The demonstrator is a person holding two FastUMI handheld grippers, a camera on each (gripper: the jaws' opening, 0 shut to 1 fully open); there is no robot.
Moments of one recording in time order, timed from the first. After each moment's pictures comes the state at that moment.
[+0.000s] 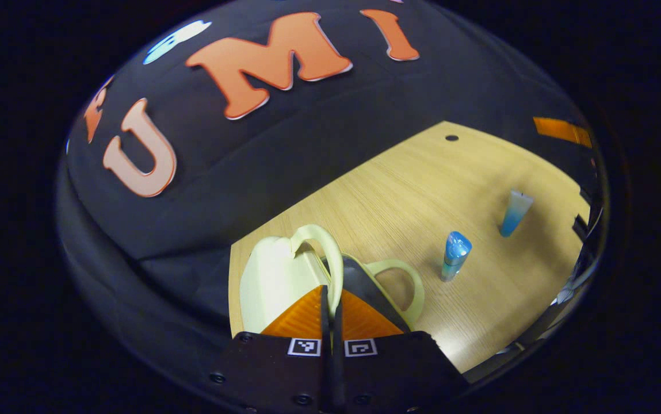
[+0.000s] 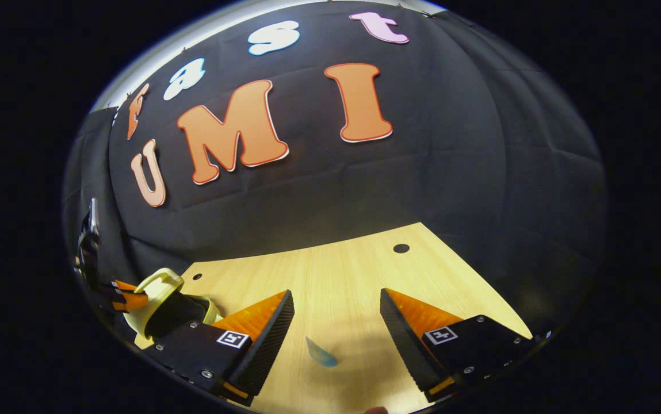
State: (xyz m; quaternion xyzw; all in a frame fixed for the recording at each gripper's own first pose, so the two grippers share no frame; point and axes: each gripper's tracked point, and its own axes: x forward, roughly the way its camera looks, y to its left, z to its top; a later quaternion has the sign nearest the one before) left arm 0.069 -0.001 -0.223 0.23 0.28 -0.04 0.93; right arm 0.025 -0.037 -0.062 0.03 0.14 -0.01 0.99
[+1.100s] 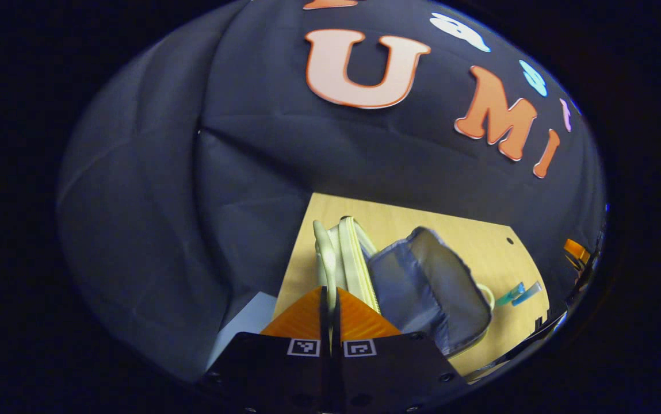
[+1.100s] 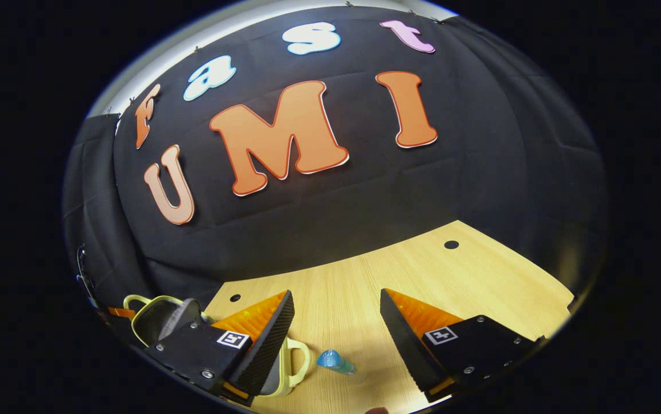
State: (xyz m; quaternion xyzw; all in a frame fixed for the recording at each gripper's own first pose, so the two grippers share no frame) left arm 0.078 -0.008 -0.279 -0.09 0.28 0.06 0.95; right arm 0.038 0.134 -0.051 0.08 0.12 -0.01 0.99
